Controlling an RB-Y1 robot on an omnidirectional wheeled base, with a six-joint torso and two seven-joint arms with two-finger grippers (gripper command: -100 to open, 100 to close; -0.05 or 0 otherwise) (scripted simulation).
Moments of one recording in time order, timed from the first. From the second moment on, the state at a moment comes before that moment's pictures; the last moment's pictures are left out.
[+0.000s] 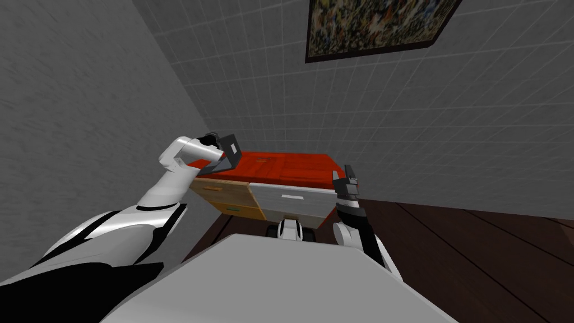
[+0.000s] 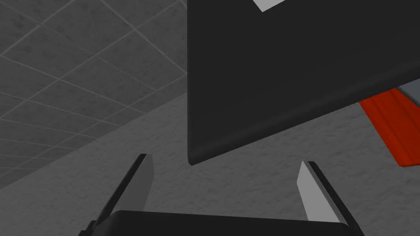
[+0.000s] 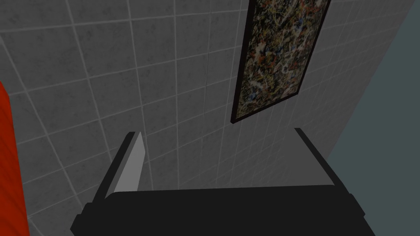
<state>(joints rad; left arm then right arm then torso) -0.44 0.99 0.18 -1.87 -0.07 1.22 0.28 0.49 -0.03 0.05 -2.25 0.00 -0.41 0.00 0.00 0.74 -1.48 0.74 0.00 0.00</state>
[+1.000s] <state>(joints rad) -0.50 0.90 0.28 -1.84 0.01 1.23 0.41 0.49 -0.03 0.05 -2.25 0.00 -0.41 0.00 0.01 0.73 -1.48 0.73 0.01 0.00</state>
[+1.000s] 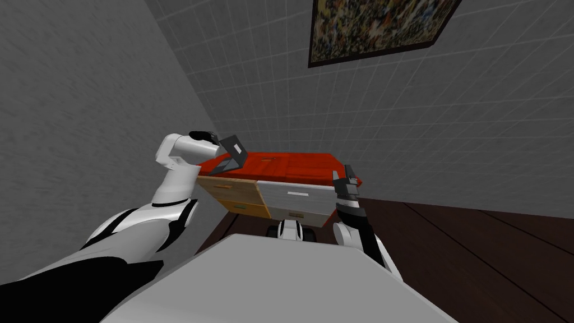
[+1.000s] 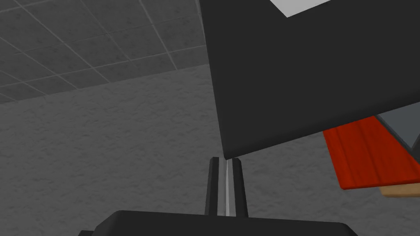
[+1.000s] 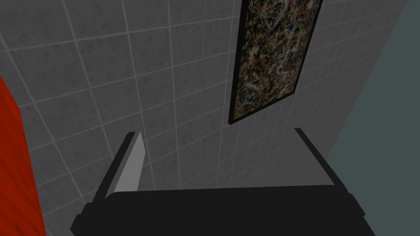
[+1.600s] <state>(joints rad) -0.46 0.92 0.25 -1.83 -0.06 1.20 0.37 0.49 -0.03 0.05 -2.25 0.00 -0.41 0.00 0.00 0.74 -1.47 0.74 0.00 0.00</state>
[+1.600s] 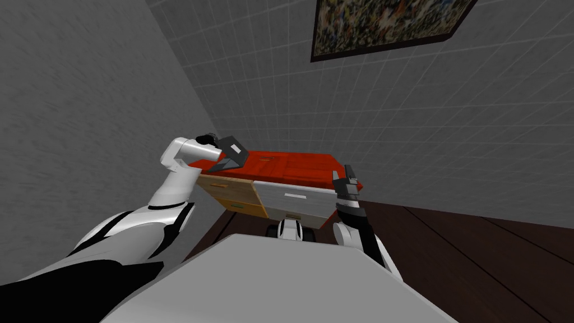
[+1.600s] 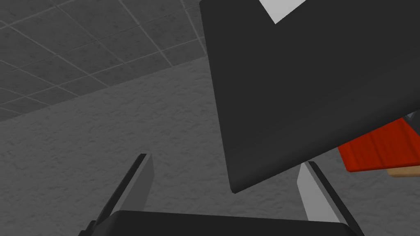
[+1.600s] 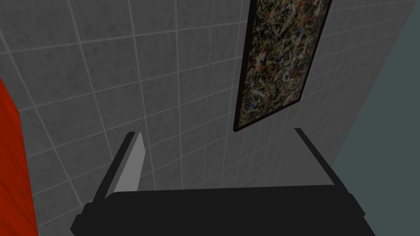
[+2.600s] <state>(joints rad) -0.50 0.85 0.32 -1.80 0.02 1.24 0.46 0.49 -0.03 0.05 -2.25 0.00 -0.41 0.00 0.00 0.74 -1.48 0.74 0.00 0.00</state>
